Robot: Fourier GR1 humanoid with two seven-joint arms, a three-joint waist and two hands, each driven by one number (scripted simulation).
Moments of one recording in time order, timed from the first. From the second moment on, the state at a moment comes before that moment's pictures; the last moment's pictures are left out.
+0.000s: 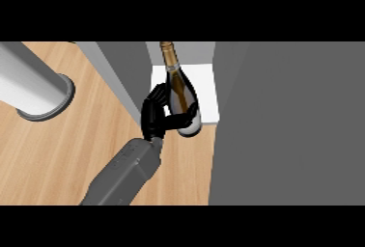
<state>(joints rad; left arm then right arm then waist) -0.61 0.00 -0.44 -0.84 0.78 0.57 -0.52 0.20 -0.13 0.22 -2.51 -0.13 0.15 0.43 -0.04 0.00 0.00</state>
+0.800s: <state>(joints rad) -0.86 0.00 -0.36 -0.56 0.88 0.54 -0.50 0.21 -0.12 0.17 -2.50 -0.14 0.19 0.41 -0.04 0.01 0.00</state>
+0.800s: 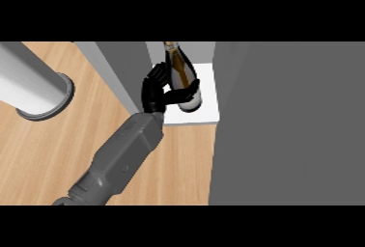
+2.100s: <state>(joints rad) -1.15 0.04 -0.34 -0.14 0.72 0.71 -0.50 0.28 -0.09 0.23 -2.49 -0.14 0.24 0.34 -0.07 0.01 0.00</state>
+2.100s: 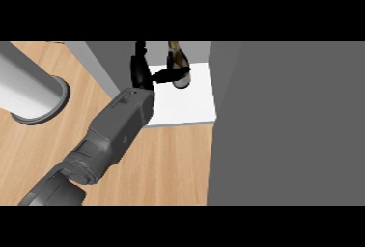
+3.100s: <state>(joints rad) -1.14 0.02 -0.30 -0.19 0.69 0.53 -0.63 0.26 -0.08 0.25 -2.50 -0.14 0.22 0.37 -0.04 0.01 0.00</state>
